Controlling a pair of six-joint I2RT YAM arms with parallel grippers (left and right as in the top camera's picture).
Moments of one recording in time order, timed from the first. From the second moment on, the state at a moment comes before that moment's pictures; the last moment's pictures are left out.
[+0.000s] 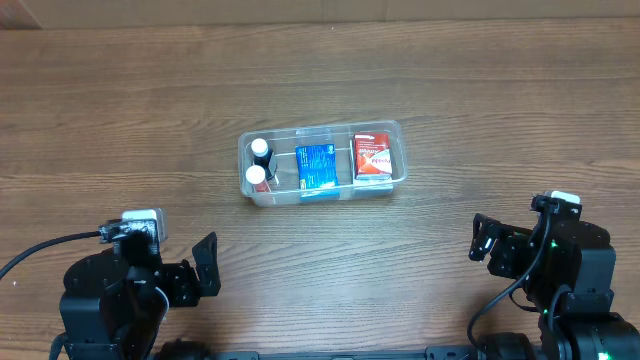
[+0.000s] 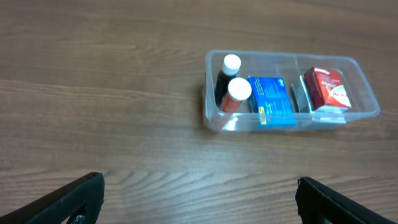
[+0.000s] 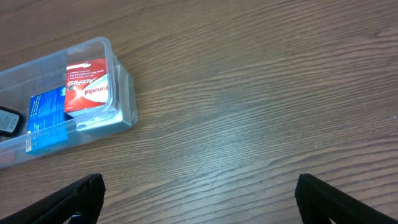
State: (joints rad) left arm -0.03 0.56 1.03 -1.15 0.07 -0.17; right arm 0.01 0.59 0.84 -1.02 0.00 0.26
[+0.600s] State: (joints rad) left arm -0.03 0.56 1.03 -1.16 0.07 -0.17; right arm 0.03 0.40 0.75 -0.95 -0.01 0.23
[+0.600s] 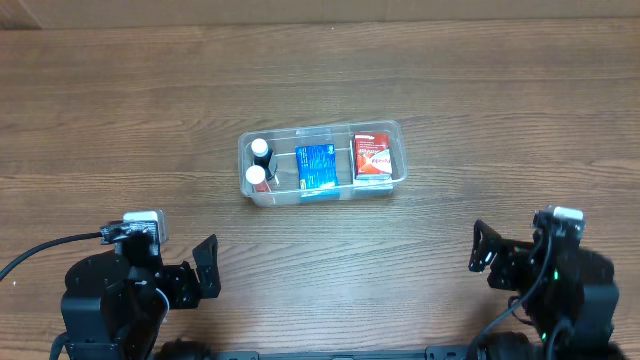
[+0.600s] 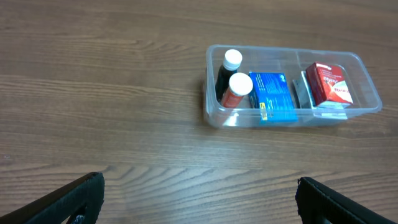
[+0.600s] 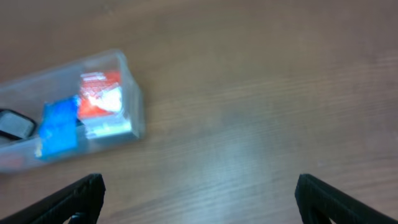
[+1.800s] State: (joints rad) left arm -0.03 0.56 1.03 -1.16 0.07 -0.17; right arm 0.05 0.01 0.04 -0.09 -0.19 -0.11
